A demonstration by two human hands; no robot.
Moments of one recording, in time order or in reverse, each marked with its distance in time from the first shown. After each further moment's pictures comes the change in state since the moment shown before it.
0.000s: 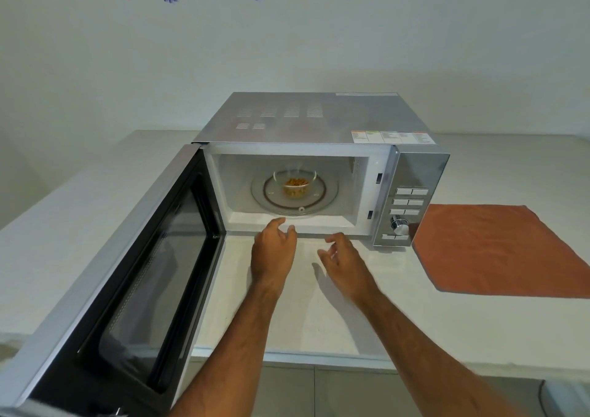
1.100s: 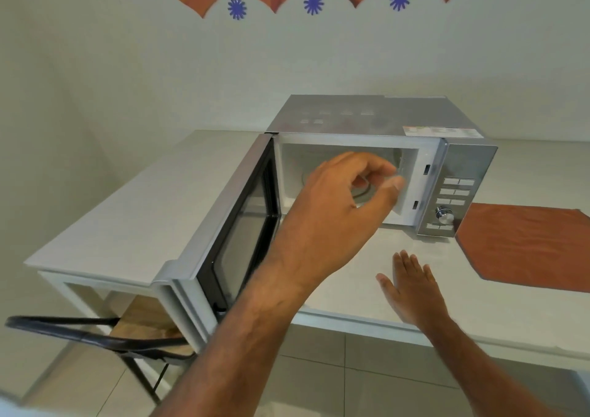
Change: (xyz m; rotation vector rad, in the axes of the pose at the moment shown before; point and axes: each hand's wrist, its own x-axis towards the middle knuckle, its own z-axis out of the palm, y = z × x) left_hand -0.150 0.153 -0.202 -0.088 -0.228 0.593; right_hand -0.077 0.050 -0.001 -0.688 -0.108 -0.002
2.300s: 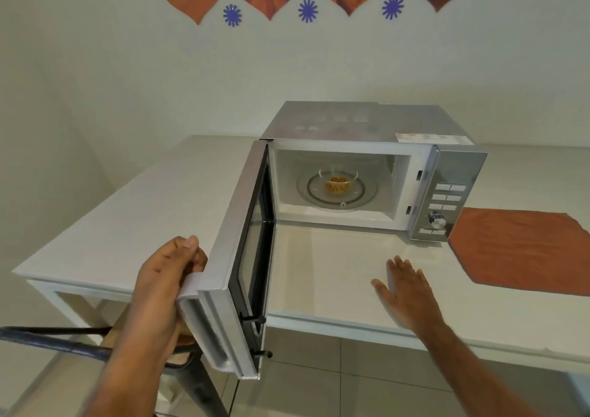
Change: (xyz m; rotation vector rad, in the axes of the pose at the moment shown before) left_hand -0.100 -0.122 -0.092 -0.535 0.408 -0.520; right_hand -0.007 0.001 -0.011 0.108 0.013 -0.028
